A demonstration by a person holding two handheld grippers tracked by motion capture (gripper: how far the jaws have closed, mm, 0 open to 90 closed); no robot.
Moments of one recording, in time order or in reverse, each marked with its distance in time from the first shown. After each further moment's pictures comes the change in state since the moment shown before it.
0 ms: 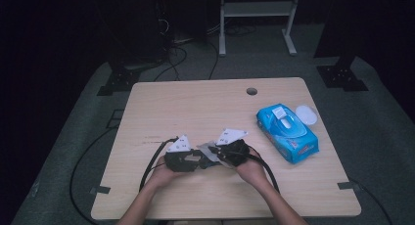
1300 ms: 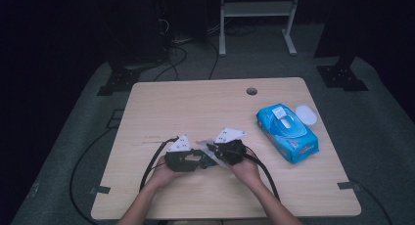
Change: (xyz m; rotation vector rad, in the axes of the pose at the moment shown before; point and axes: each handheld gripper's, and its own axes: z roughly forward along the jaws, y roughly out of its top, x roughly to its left) left arm 0.000 0.000 0.001 0.002 -0.003 -0.004; right arm -0.001 -0.006 0.017 -0.038 -0.039 0.064
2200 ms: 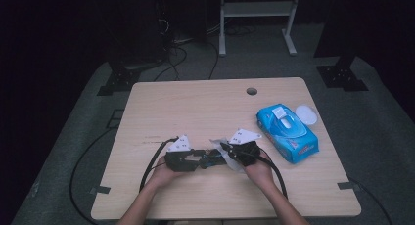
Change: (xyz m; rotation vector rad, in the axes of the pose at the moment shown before) left arm 0.001 0.000 0.000 -0.001 -0.005 -0.001; right arm -0.018 -0.020 -0.028 -0.002 -0.088 0.005
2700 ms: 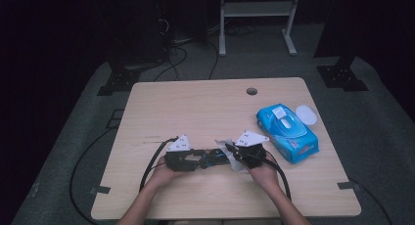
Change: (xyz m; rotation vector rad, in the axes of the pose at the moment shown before) left arm 0.001 0.000 0.000 -0.006 -0.001 -0.009; right arm -0.004 -0.010 -0.013 -0.014 -0.017 0.018
